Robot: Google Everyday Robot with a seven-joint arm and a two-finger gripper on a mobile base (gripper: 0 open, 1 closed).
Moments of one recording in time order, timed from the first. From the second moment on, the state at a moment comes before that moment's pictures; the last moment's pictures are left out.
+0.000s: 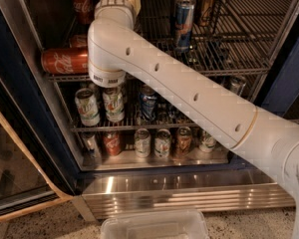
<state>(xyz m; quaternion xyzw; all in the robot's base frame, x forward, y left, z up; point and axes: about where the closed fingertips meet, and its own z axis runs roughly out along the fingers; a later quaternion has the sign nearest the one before) 0.752 0.068 1.036 -0.01 0.67 -0.01 0.74</state>
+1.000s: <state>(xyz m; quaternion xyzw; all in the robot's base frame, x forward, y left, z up) 0.707 0.064 1.067 0.01 0.65 -0.06 0.76</state>
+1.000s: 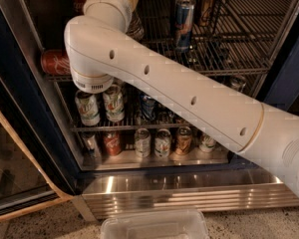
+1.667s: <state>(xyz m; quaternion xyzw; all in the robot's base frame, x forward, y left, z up) 0.672 0.057 1.065 0.02 0.66 -0.09 0.74</state>
